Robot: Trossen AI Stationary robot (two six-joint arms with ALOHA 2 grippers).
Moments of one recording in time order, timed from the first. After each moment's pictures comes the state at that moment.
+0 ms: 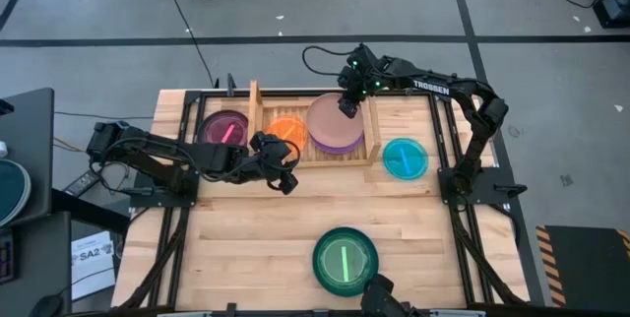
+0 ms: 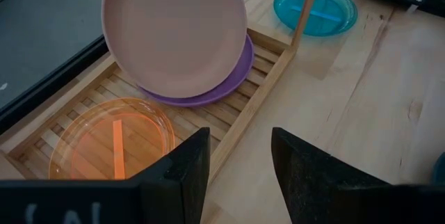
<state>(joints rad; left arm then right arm) -0.15 1.39 1.05 -0.42 -0.61 -0.51 -0.68 1.77 1.40 -0.58 -0.28 -0.13</state>
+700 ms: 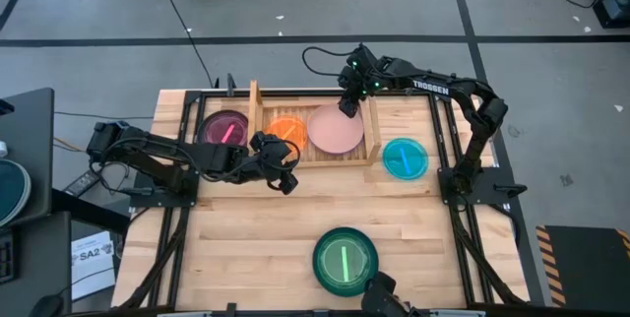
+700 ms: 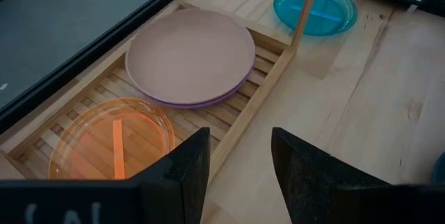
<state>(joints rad) -0.15 1.39 1.05 -0.42 -0.60 -0.51 -0.68 1.77 1.40 -0.58 -0.22 -0.13</state>
